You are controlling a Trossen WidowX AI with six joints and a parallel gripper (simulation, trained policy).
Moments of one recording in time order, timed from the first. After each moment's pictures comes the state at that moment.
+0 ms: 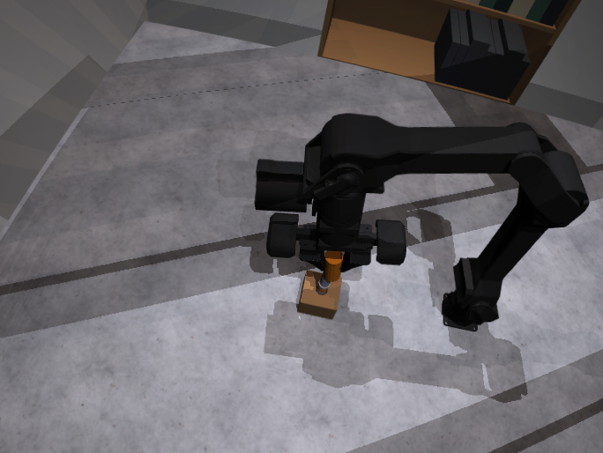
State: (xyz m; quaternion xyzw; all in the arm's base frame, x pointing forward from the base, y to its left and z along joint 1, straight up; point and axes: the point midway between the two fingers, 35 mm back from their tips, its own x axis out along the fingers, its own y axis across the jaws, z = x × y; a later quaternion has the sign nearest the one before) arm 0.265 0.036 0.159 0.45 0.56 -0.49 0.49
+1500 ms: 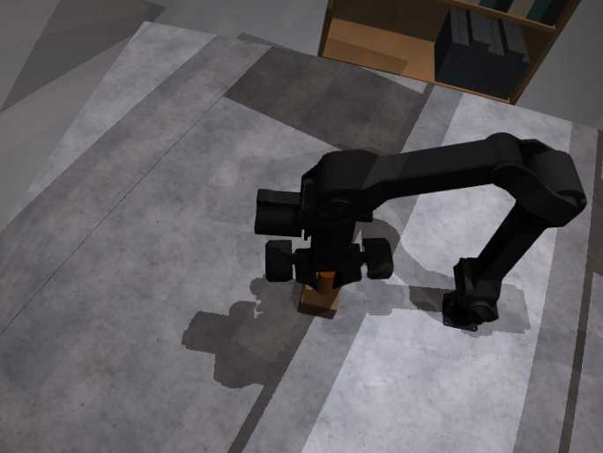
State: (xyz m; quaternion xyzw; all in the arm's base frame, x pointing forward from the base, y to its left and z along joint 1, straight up) arm 0.266 0.036 0.096 0.43 0.58 -0.45 0.52
